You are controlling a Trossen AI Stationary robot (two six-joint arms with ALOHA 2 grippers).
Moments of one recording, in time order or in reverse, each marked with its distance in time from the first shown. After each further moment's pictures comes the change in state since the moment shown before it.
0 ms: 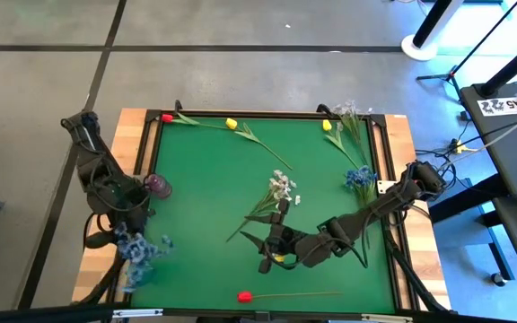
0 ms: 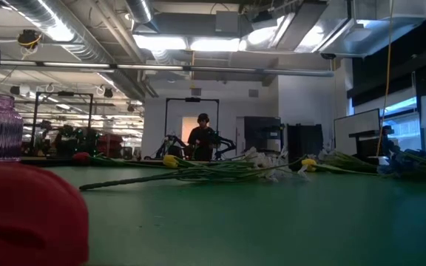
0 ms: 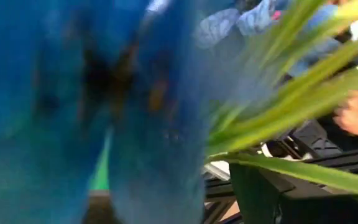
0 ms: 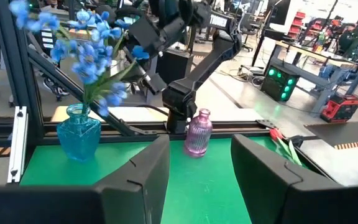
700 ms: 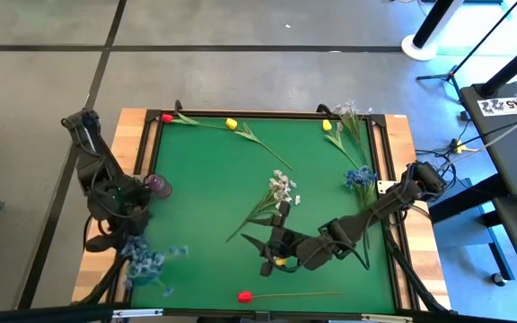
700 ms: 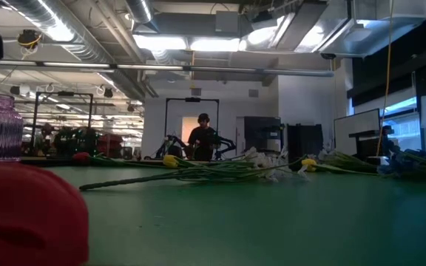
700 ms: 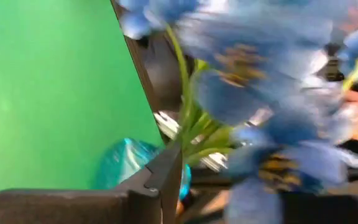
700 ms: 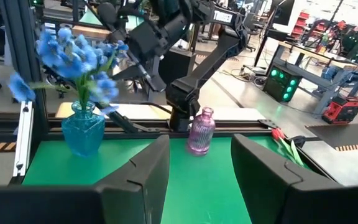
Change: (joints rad) left arm -0.029 0.038 0.007 -0.007 -0.002 -0.083; right arm 0.012 0.000 0.000 -0.019 0.003 -0.004
